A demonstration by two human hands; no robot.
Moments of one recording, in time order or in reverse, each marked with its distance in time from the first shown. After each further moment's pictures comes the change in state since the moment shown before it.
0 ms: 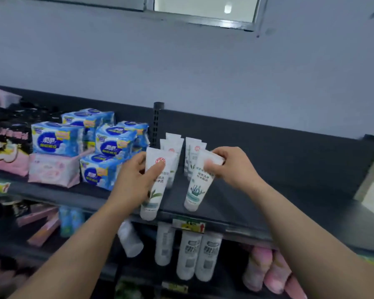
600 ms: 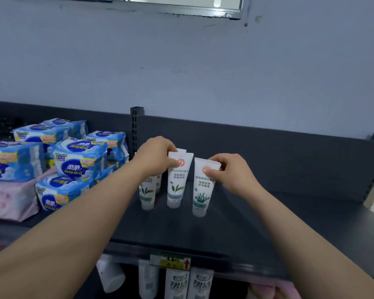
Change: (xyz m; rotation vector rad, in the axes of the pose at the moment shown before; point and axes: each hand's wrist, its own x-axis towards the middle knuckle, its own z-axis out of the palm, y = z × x) left_hand 0.154 0.006 0.095 0.825 -0.278 0.072; right_hand 0.074 0.081 -0.023 0.058 0.021 0.106
